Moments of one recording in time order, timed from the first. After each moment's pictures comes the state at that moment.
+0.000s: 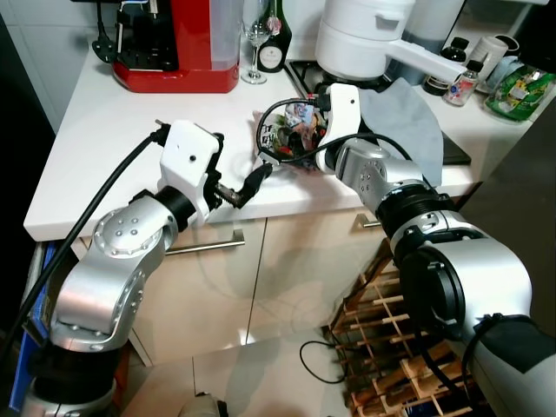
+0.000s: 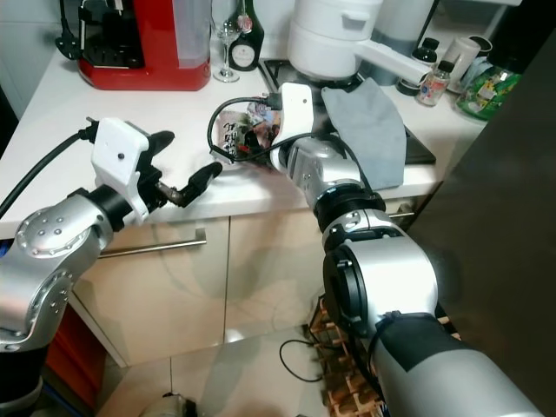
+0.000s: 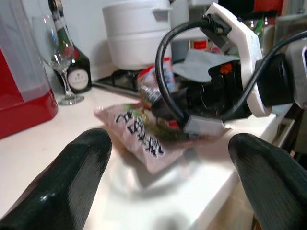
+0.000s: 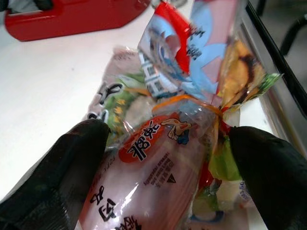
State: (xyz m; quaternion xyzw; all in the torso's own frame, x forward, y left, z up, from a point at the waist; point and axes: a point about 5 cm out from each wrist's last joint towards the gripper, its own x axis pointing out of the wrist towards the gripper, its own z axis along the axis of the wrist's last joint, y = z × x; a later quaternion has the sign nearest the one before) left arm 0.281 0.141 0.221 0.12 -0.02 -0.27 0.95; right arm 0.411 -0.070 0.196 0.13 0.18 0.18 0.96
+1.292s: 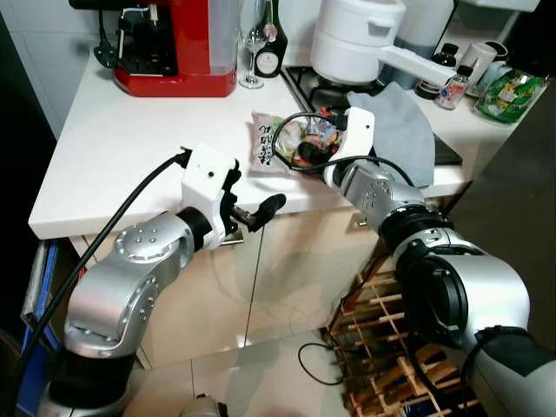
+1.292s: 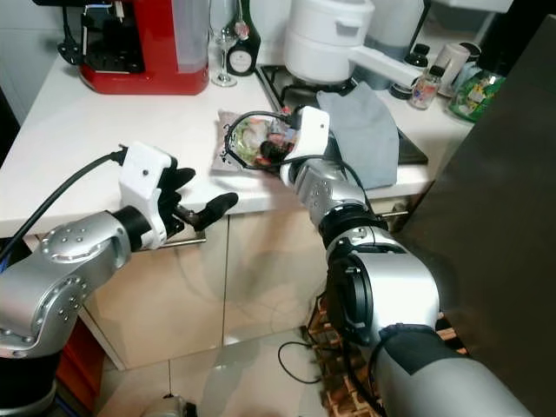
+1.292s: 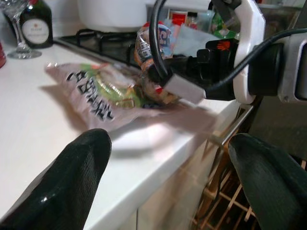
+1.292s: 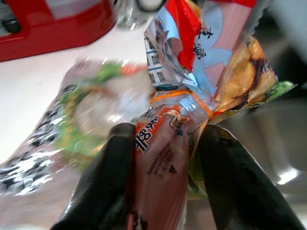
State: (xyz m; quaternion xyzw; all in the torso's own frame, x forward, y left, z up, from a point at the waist) left arm 0.285 0.119 0.203 0.05 0.06 -0.30 0.95; right arm 0.411 -0.091 0.179 0.12 0.13 0.14 0.98
